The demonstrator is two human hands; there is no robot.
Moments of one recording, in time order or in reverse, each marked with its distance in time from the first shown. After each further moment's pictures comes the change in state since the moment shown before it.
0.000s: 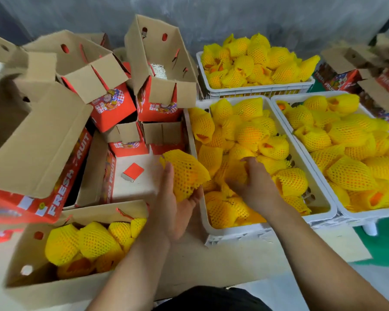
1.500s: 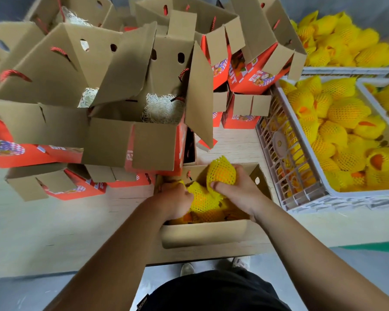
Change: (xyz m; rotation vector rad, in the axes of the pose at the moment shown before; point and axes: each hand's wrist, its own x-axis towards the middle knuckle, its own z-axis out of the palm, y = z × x) left_hand -0.059 0.200 -0.250 1.581 0.182 -0.390; right_hand -0.114 -0.236 0.218 0.572 -0.364 0.274
